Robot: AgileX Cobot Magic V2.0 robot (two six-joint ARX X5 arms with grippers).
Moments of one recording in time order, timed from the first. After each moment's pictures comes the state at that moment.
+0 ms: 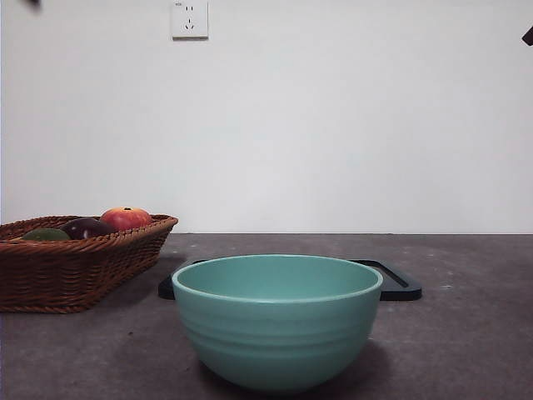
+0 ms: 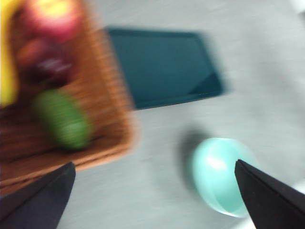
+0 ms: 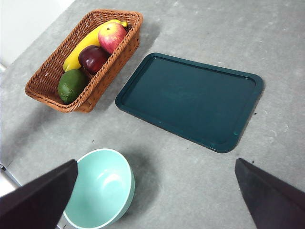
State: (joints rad) left arm -0.05 0.96 1.02 -0.95 0.49 -0.09; right arm 0.22 0.79 0.93 -0.77 -0.50 0.07
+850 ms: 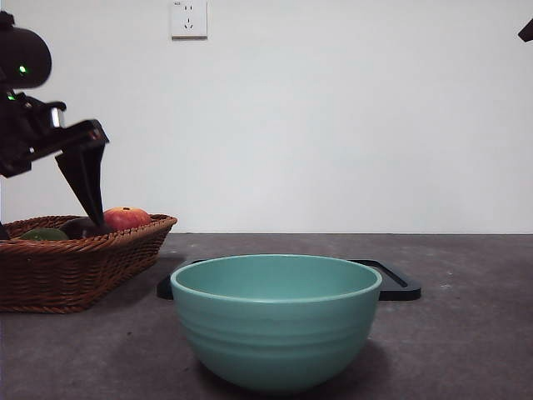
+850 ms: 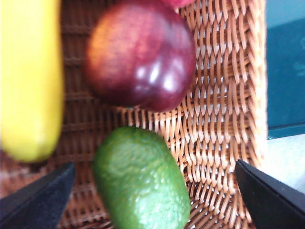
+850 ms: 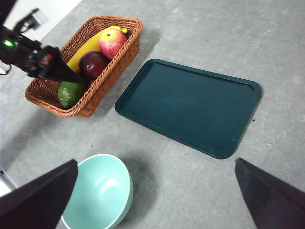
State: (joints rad) left arm -0.11 1.62 1.11 -0.71 0.32 -0.15; right arm 0.22 0.79 0.93 -0.75 -0.50 0.07
